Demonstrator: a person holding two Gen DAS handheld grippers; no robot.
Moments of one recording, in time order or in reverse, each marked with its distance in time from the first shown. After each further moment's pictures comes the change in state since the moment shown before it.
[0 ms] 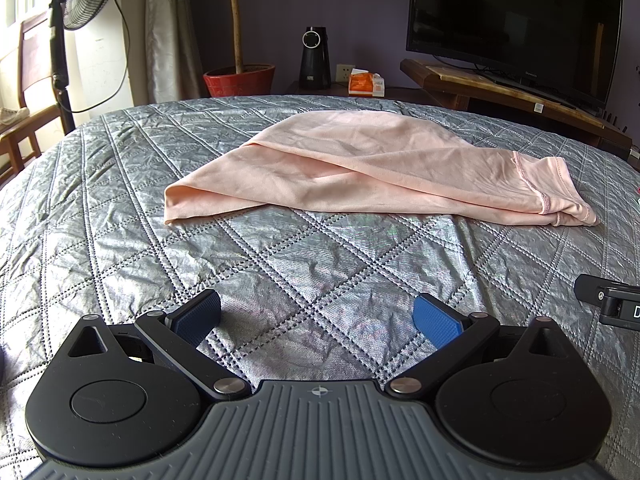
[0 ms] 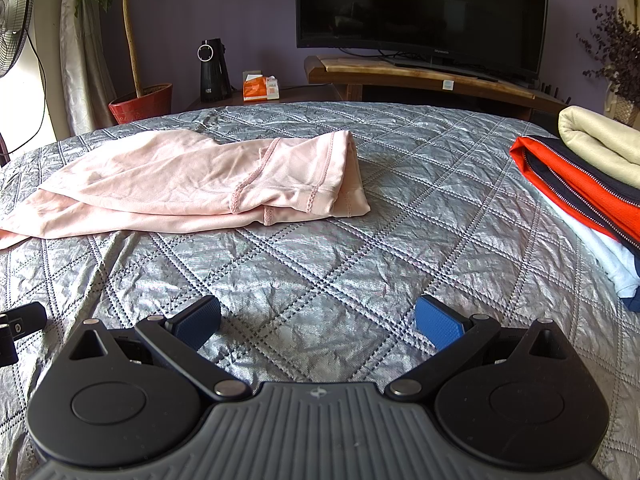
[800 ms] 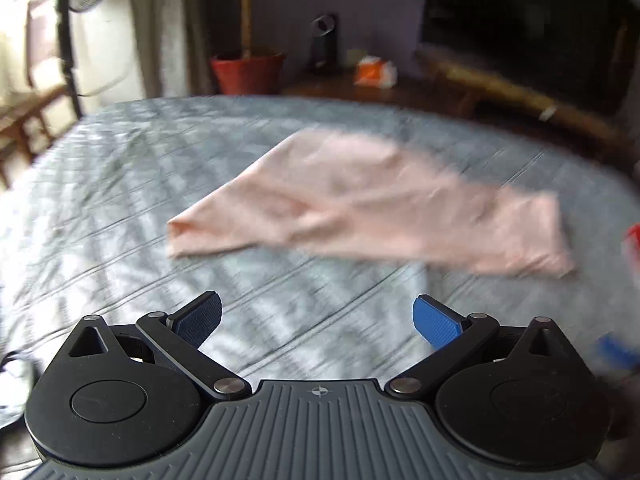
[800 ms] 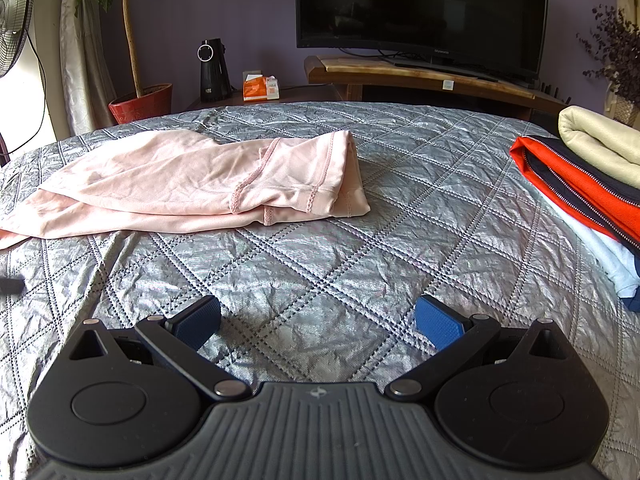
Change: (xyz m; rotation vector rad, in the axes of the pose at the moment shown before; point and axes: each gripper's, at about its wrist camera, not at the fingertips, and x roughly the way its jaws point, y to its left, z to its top) left arm -0.037 -0.008 0.078 -0.104 0.081 -0.072; right arm 0.000 0.000 0.000 0.000 0.000 0.000
